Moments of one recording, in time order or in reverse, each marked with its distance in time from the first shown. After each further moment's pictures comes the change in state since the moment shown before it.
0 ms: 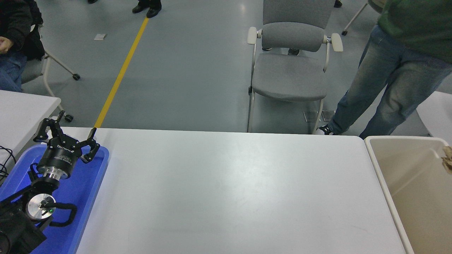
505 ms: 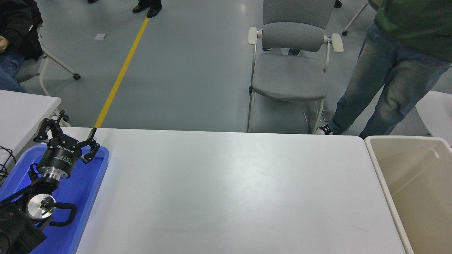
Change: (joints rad) left arm 0.000 0.000 0.000 0.000 0.000 0.000 0.000; right arm 0.031 0.024 0.005 -0.082 0.044 0.003 -0.018
